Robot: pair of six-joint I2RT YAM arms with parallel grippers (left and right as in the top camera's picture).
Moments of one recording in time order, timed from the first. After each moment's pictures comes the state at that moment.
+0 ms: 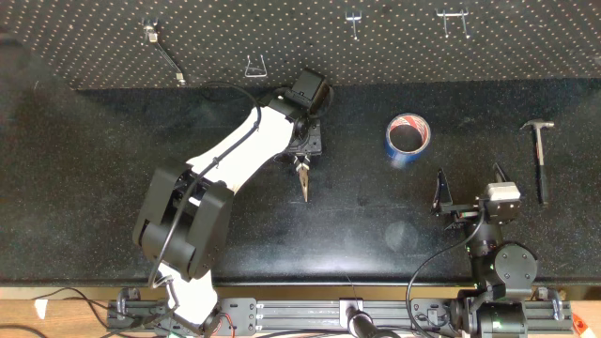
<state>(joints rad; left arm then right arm) -0.49 1.98 1.36 -0.79 -0.05 -0.54 -0.03 0.01 0.01 -0.06 -0.11 0.02</state>
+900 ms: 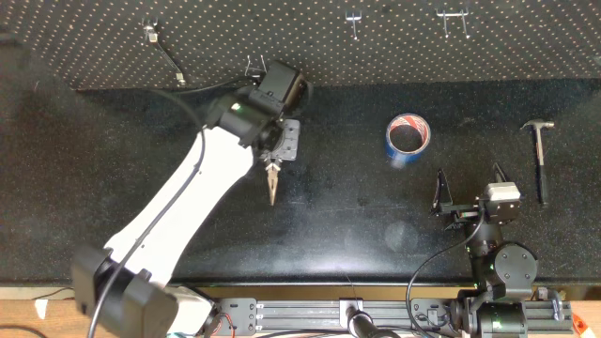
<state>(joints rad) -0.49 1.61 1.40 -1.10 -0.16 -0.37 -0.03 0.01 0.01 -0.06 -0.12 0.02</state>
